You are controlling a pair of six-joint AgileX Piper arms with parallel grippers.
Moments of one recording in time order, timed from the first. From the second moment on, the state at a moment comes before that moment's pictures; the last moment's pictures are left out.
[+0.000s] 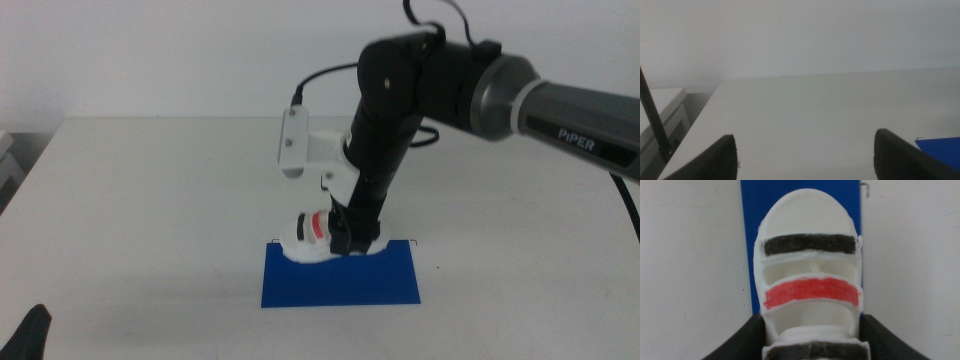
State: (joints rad) left arm -0.03 -0.01 0.03 -0.07 0.11 0.08; right arm 0.62 2.03 -1.76 0.18 1.11 -0.93
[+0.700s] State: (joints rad) left arm -0.03 -0.01 0.03 -0.07 0.11 0.08; right arm 0.61 2.08 -1.55 0.20 0.87 -0.96
